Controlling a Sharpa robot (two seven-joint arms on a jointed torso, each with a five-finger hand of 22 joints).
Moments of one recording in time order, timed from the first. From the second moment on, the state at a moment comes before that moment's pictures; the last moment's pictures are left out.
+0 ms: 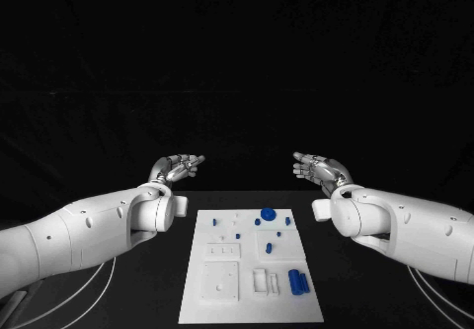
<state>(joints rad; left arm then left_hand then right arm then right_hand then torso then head) 1.25 -0.67 -0.15 1.22 0.00 -0.62 0.38 1.09 -0.23 0.49 0.01 0.05 0.61 0.16 0.31 0.41 0.86 0.14 0.06 0.07 0.67 0.16 0.32 0.37 0.02 0.59 0.06 0.17 1.28 1.22 -0.75 -0.09 1.35 -0.02 -0.55 0.33 0.91 -0.11 0.48 -0.06 0.18 0.48 0.16 0.30 0.35 0.73 0.23 0.06 0.07 0.59 0.21 0.27 0.32 0.09 0.38 0.21 0.06 1.19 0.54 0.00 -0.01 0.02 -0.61</state>
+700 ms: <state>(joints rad) 1.31 -0.70 -0.19 1.20 -0.05 -0.44 0.26 1.16 -0.20 0.48 -0.01 0.05 0.69 0.18 0.35 0.44 0.99 0.17 0.10 0.08 0.80 0.16 0.39 0.41 0.04 0.69 0.06 0.23 1.31 1.32 -0.70 -0.13 1.14 -0.33 -0.24 0.12 1.08 -0.10 0.57 -0.25 0.18 0.70 0.19 0.40 0.39 0.99 0.19 0.14 0.09 0.83 0.18 0.39 0.37 0.18 0.61 0.21 0.10 1.23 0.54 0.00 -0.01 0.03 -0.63</state>
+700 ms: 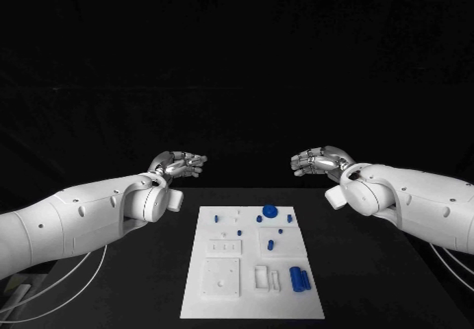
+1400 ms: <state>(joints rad) 1.33 -0.83 -0.18 1.43 -0.07 -0.39 0.29 1.18 -0.14 0.46 -0.12 0.06 0.78 0.18 0.36 0.42 1.13 0.14 0.11 0.08 0.93 0.12 0.44 0.46 0.07 0.79 0.02 0.30 1.31 1.30 -0.64 -0.13 1.13 -1.14 -0.29 0.14 1.13 -0.14 0.61 -0.29 0.15 0.88 0.15 0.41 0.38 1.22 0.08 0.16 0.13 1.34 -0.03 0.73 0.63 0.24 1.22 0.05 0.37 1.28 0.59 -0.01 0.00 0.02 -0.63</state>
